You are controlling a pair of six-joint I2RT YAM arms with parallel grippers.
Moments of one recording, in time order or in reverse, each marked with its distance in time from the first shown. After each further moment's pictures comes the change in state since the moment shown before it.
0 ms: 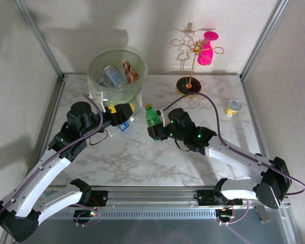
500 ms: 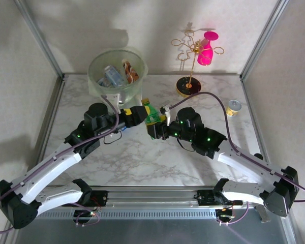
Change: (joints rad) left arm -0.152 0.136 -0.039 0.189 -0.002 -0.089; right arm 0.010 -0.105 0.006 0.072 -0.110 0.009
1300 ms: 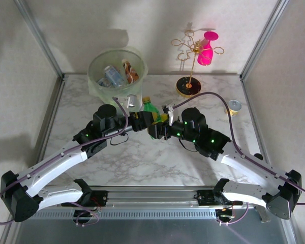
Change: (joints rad) left arm -0.061 0.054 -0.005 0.056 0.048 0.005; right arm 0.002 -0.037 0.000 0.005 -0.016 0.019
